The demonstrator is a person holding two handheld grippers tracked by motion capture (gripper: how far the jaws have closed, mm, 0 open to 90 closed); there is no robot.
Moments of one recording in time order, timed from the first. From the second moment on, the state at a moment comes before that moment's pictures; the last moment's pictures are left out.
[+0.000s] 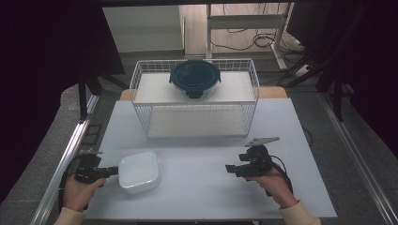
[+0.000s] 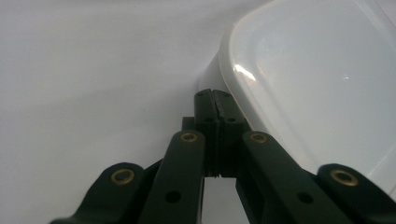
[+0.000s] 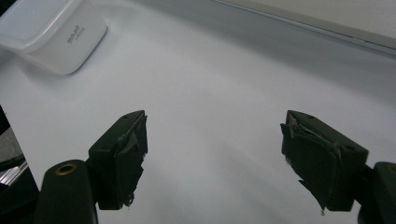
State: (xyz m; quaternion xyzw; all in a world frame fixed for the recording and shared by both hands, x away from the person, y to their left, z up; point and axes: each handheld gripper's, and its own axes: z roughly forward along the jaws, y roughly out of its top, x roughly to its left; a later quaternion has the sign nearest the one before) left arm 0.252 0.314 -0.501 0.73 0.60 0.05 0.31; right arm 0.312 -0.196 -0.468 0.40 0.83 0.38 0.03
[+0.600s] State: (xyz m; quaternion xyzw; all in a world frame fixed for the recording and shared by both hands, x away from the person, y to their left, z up) left arm 0.291 0.269 -0.506 0.76 0.57 0.03 0.32; right arm 0.311 -0.197 -0.467 0.39 0.83 0.38 0.03
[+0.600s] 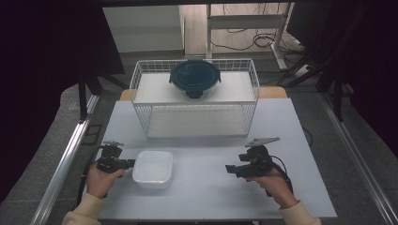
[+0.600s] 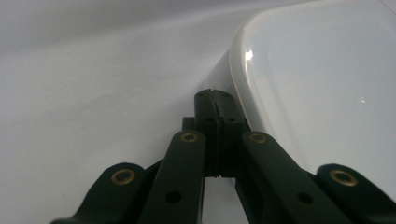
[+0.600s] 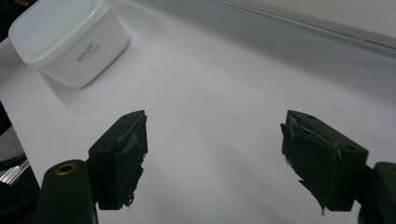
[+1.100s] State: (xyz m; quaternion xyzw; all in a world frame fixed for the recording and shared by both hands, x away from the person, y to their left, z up) left arm 0.314 0.227 -0.507 0.78 0.54 0.01 0.32; right arm 0.311 -0.197 -0.468 0.39 0.84 0.38 0.02
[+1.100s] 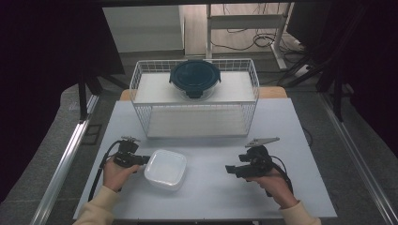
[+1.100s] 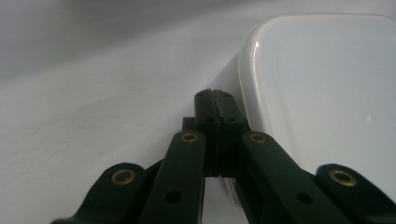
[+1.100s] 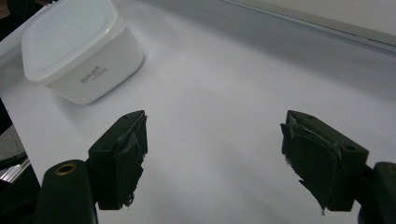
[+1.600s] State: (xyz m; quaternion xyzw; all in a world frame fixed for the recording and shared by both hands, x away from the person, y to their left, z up) left arm 0.332 0.165 -0.502 0.82 0.48 0.00 0.31; right arm 0.311 -0.196 -0.470 0.39 0.84 0.38 0.02
